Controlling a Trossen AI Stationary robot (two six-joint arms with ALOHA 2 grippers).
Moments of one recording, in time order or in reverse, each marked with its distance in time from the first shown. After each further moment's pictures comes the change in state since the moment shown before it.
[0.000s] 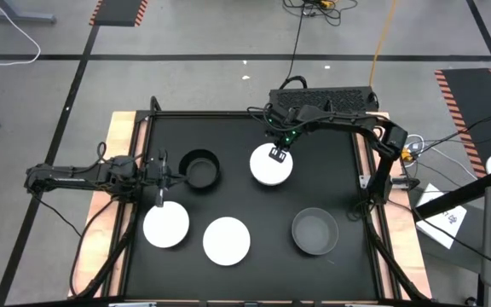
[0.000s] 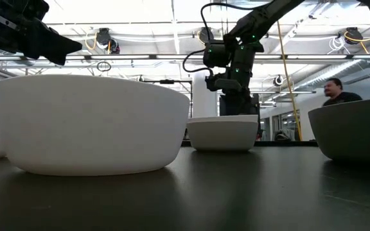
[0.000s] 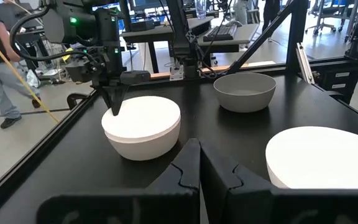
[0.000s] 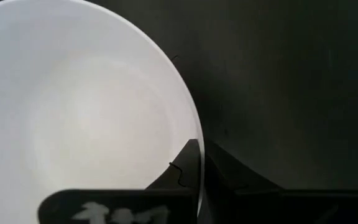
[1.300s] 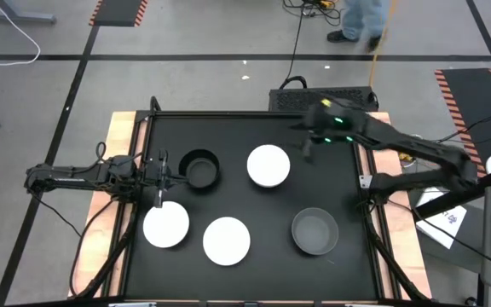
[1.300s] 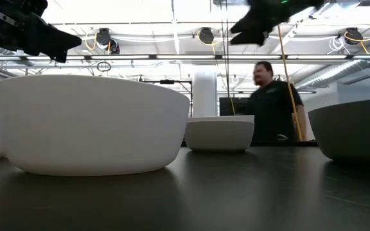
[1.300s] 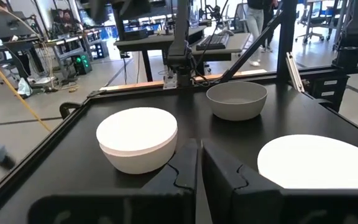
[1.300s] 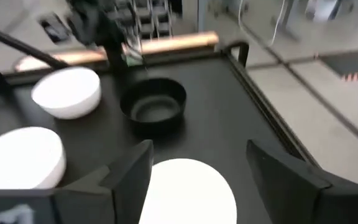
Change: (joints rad) left arm 0.000 0.000 0.000 0.032 0.034 -0.002; right arm 0.057 -0.795 -0.416 0.522 -0.189 -0.051
